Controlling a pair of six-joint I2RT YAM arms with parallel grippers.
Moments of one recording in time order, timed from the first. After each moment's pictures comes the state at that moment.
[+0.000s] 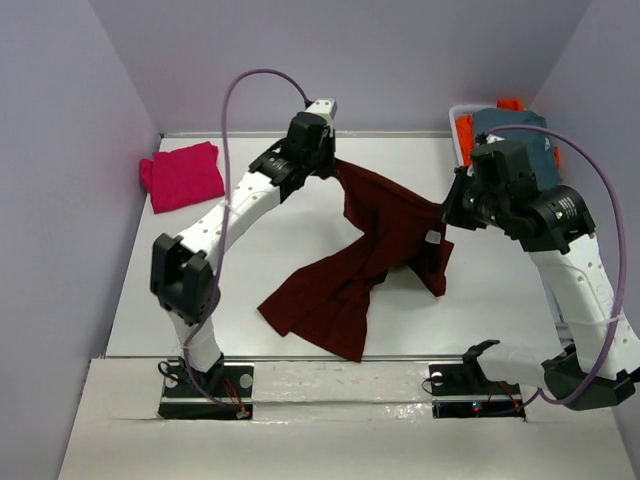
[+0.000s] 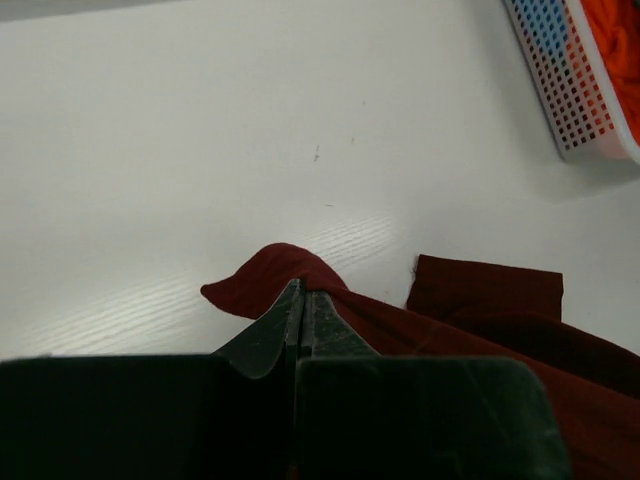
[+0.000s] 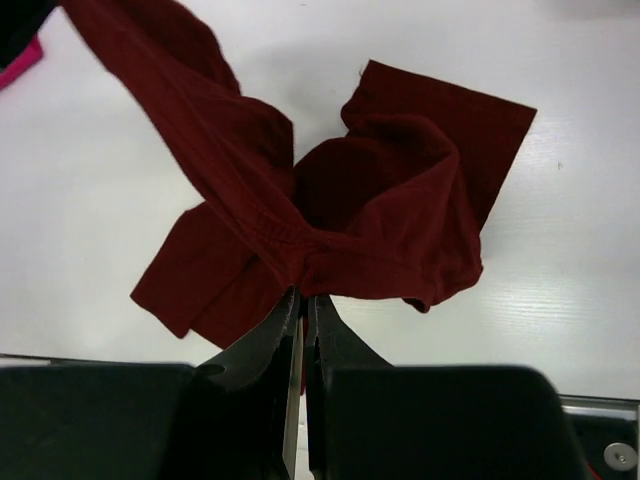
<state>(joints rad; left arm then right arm) -0.60 1.74 1.69 -0.41 -0.13 -0.33 0.48 1.21 1.74 -1.28 0.21 0.60</state>
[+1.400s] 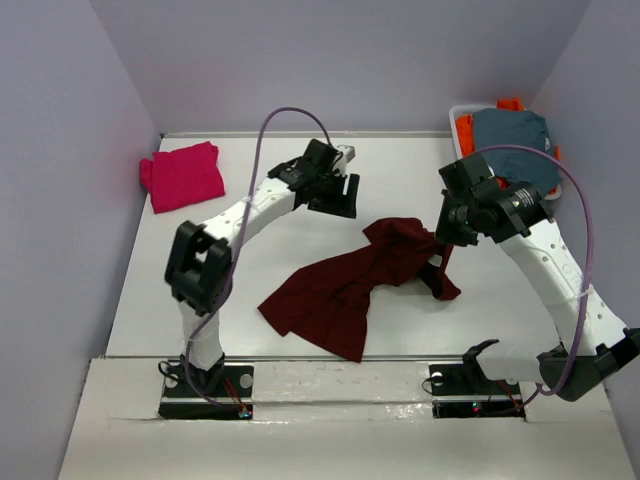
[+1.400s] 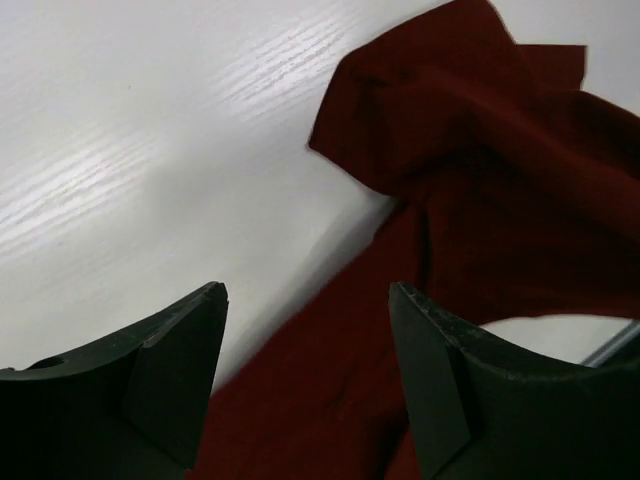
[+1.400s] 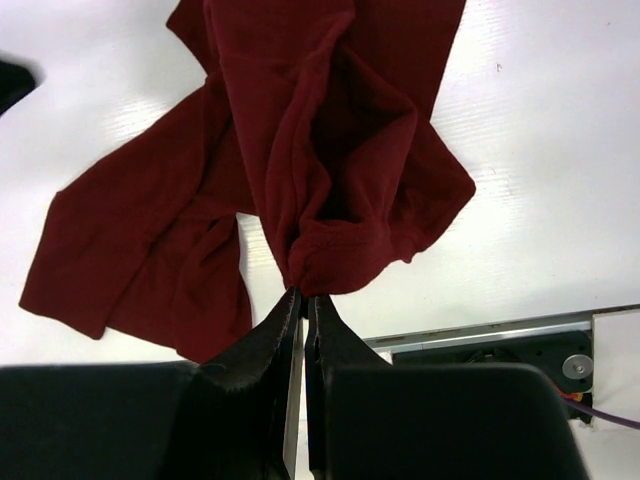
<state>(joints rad) -0.63 1.95 1.67 -0.57 0.20 -0.31 0.48 1.26 1.55 -1.34 0.28 0.68</state>
